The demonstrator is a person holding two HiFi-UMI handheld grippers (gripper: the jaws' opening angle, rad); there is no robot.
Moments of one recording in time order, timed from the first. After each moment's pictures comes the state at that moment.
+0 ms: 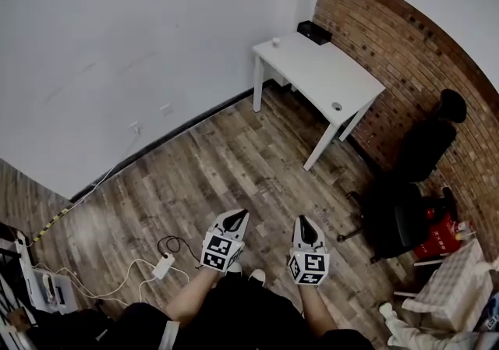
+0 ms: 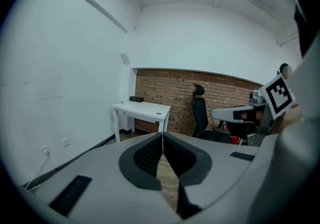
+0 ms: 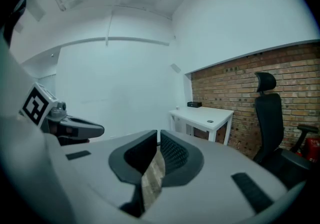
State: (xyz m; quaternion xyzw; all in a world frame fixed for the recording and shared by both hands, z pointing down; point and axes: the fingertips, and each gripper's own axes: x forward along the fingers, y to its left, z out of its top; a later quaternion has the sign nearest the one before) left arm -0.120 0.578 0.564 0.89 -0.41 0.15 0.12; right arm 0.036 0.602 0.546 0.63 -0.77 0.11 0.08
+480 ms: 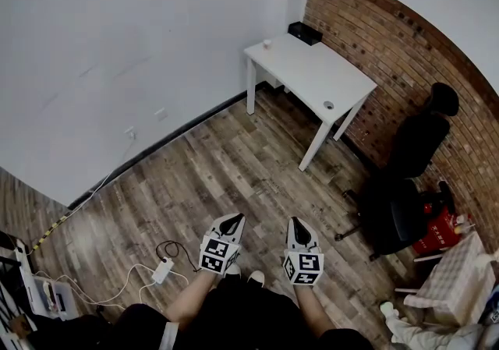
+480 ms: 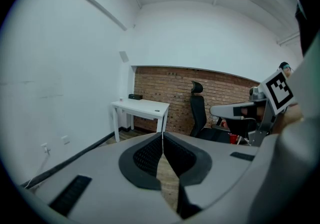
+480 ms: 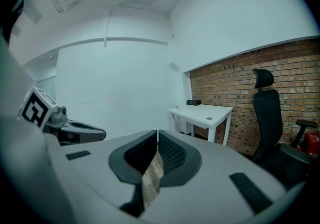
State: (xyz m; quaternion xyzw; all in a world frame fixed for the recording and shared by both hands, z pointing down) left arm -0.114 0.596 0.578 0.89 -0.40 0.16 0.13; right arm 0.036 0.618 0.553 0.63 -0.77 0.13 0.07
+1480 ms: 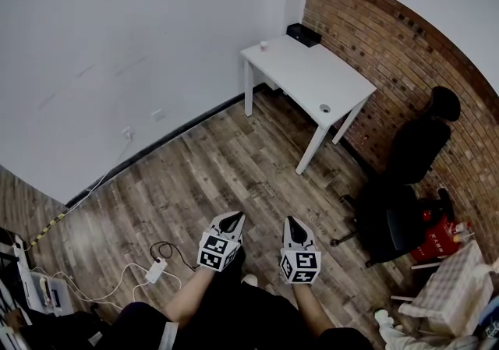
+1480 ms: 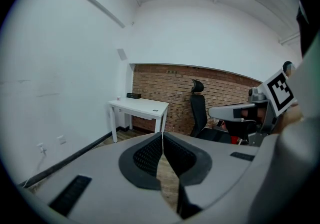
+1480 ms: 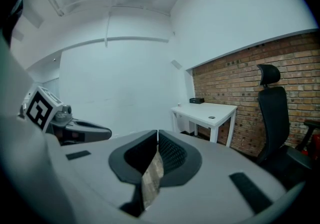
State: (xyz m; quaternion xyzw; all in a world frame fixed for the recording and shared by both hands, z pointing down) left arm -0.065 0.572 0.587 0.89 -0.40 0.16 0.13; right arm 0.071 0.594 0.564 0.60 -0.79 0.13 0.07
